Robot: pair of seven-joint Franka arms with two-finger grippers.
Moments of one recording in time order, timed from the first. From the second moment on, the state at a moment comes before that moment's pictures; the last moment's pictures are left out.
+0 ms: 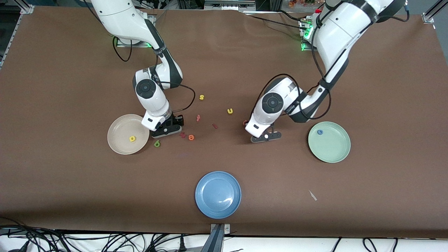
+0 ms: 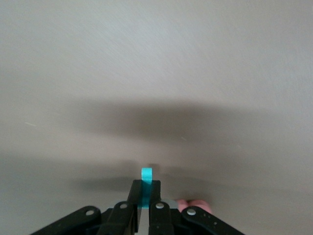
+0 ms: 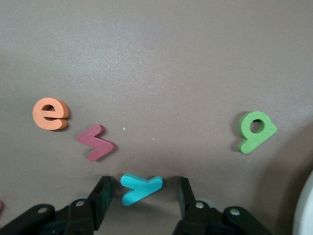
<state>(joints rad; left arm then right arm) -0.12 0.72 -0.49 -1.70 0.31 2.24 -0.92 0.67 0.57 -0.19 -2.05 0.18 2.74 0.07</state>
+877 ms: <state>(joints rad) 0.43 0.54 -0.53 -1.72 0.28 1.83 -0.21 0.67 0.56 -0.19 -2.05 0.18 2.74 0.00</state>
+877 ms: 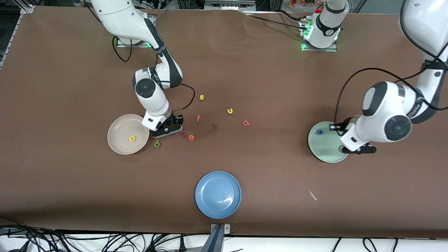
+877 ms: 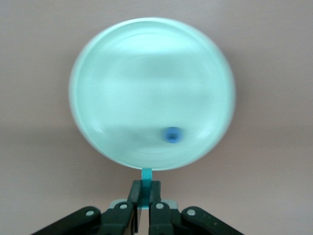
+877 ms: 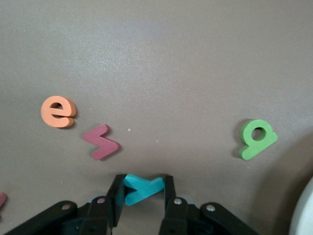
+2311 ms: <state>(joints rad) 0.38 0.67 -0.77 -1.69 0.36 1.94 -0.71 0.53 0.51 -0.33 -1.94 0.25 2.41 -0.43</state>
